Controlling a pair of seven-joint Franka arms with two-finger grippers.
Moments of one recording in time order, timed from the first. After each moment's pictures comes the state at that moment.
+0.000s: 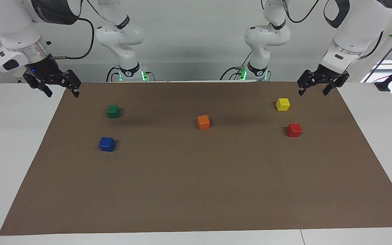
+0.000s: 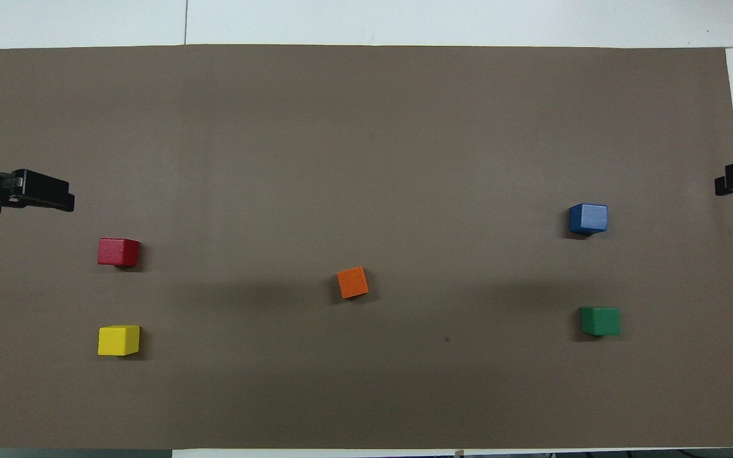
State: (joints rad) left arm -0.05 -0.03 -0.02 -1.62 -0.02 1.58 0.00; right arm 0.05 0.00 -0.18 -1.58 0.01 1.58 -0.07
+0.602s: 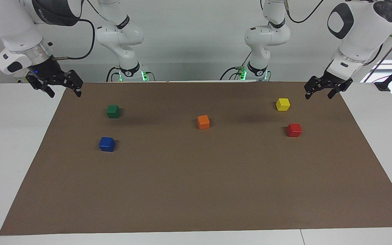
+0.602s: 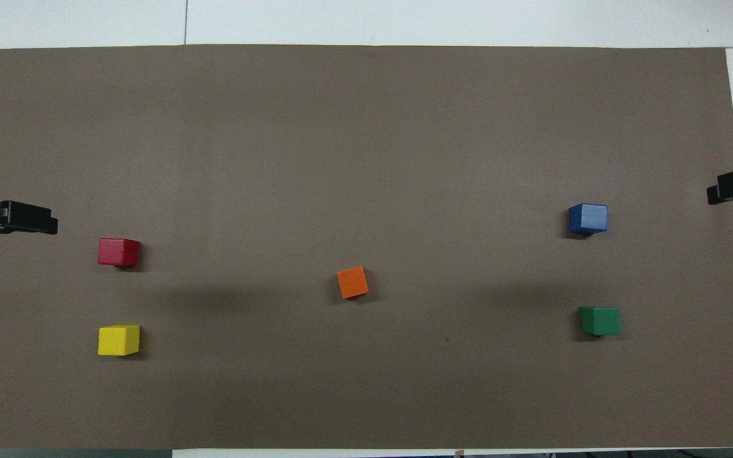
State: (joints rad) left arm 0.04 -0.12 0.01 -1.90 -0.02 1.78 0.10; right arm 0.05 -0.02 -0.18 -1.63 0.06 1.57 -0.13
